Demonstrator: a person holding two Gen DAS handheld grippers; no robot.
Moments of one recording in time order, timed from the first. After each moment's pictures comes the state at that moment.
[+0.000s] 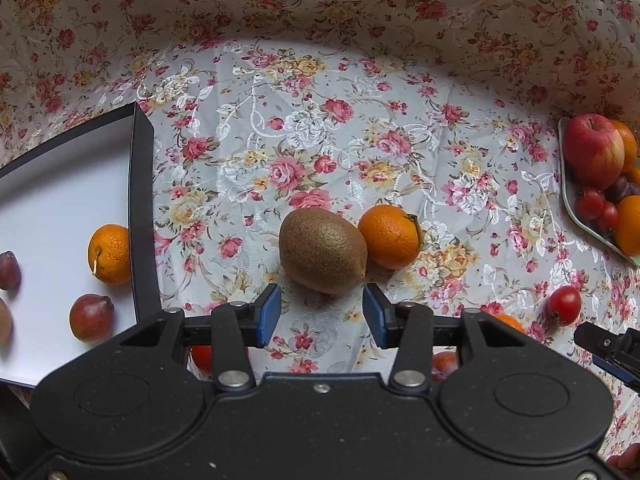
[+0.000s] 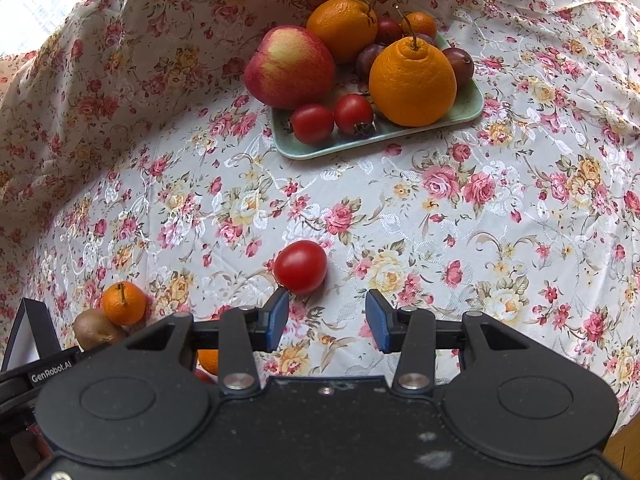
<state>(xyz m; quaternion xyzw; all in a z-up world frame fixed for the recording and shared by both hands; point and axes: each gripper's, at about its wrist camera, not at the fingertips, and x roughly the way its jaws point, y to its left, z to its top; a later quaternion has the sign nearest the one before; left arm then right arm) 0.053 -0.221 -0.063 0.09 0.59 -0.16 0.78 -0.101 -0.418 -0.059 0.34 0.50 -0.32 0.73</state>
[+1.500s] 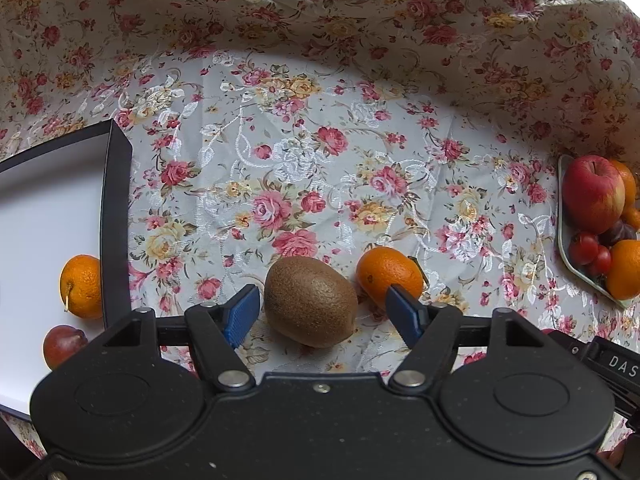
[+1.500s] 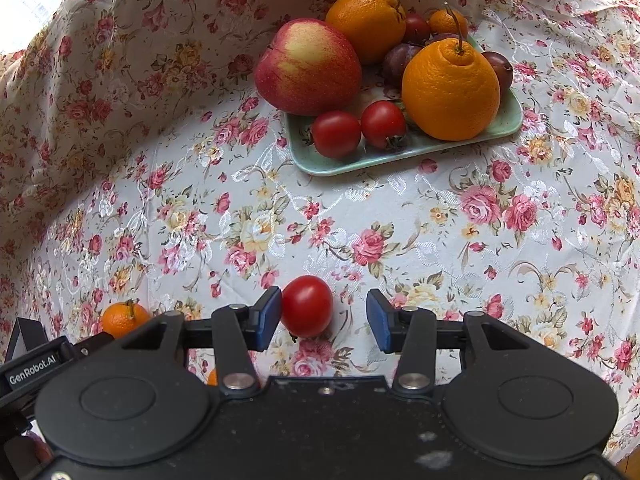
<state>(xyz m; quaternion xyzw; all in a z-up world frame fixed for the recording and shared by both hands) 0.071 -0.232 -0.074 0.05 0.59 -0.16 0.79 -0.064 -0.429 -0.079 0.33 0.50 -0.32 0.73</state>
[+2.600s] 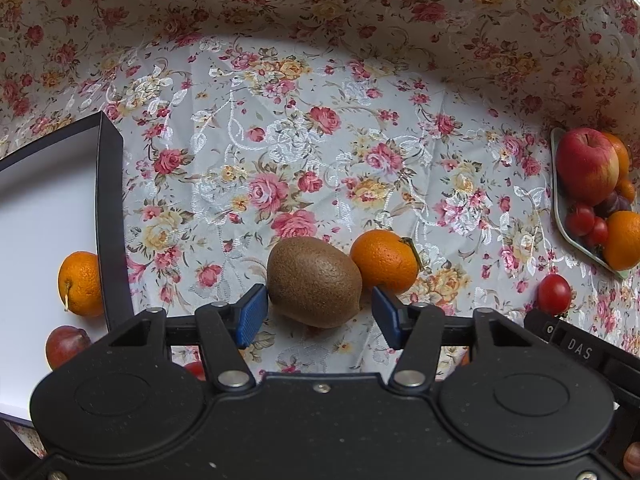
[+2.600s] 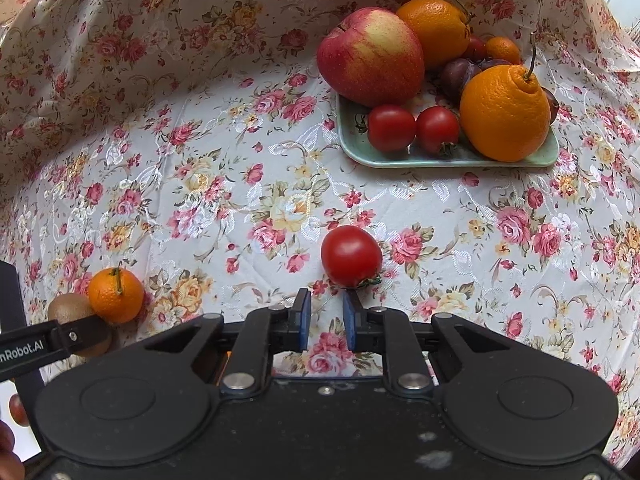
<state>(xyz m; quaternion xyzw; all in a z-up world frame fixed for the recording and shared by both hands) 0.070 -0.229 -0.076 0.07 0.61 -0.18 0.77 -0.039 -0.402 -0.088 0.25 0.54 -0.29 0.75</state>
